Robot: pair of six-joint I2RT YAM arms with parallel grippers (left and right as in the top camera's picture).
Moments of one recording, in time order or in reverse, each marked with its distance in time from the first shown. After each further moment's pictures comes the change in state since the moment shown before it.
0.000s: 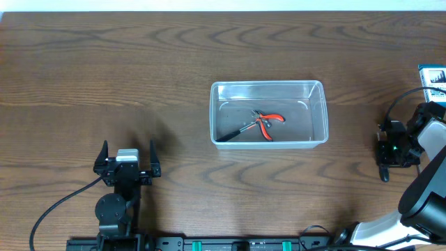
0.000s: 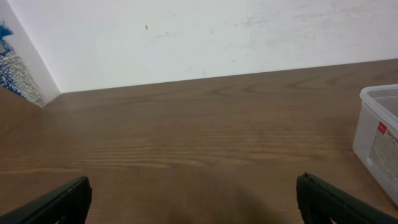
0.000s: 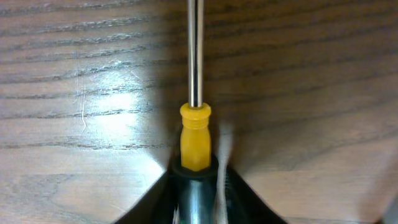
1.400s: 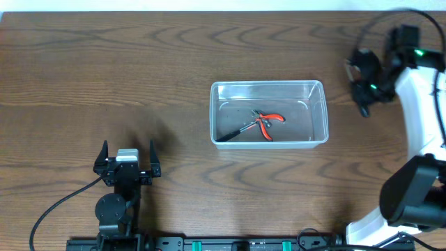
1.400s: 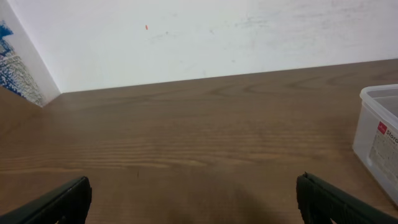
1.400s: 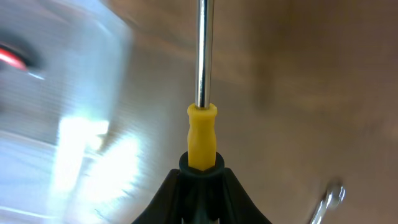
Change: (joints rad) left arm 0.000 0.000 0.000 0.000 0.000 0.000; right arm 0.440 0.002 0.599 -0.349 -0.105 0.042
